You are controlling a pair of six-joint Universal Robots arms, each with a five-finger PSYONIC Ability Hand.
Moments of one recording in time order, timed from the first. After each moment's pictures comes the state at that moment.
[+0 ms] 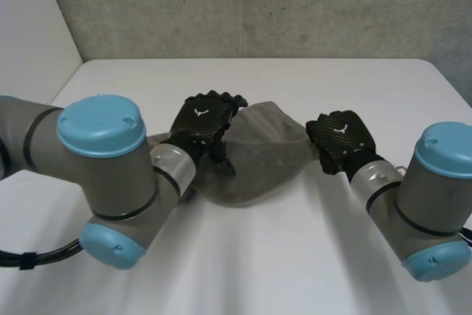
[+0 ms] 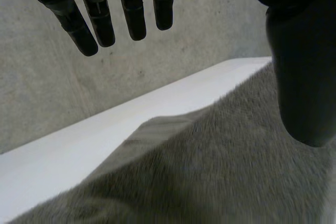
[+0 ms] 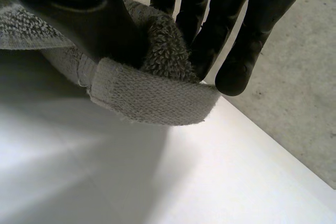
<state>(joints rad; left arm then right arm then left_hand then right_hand) 4.07 -2.07 -1.41 3.34 -1.55 3.15 1.97 -1.13 1.68 -0.39 1.40 2.78 0.33 0.32 0.32 0.33 0.30 1.32 1.31 1.32 1.34 1.15</state>
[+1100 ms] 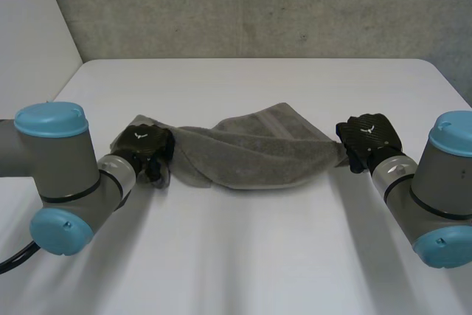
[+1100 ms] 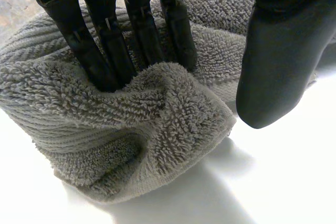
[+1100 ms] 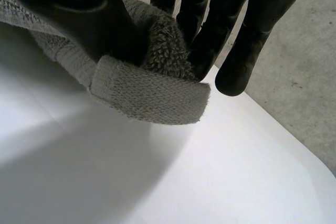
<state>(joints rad) 4.36 -2.12 -1.53 3.28 -1.49 3.35 1.89 -1.09 1.63 -0.31 1.49 2.71 0.80 0.80 0.80 0.80 0.79 1.32 1.31 1.33 1.34 1.15</state>
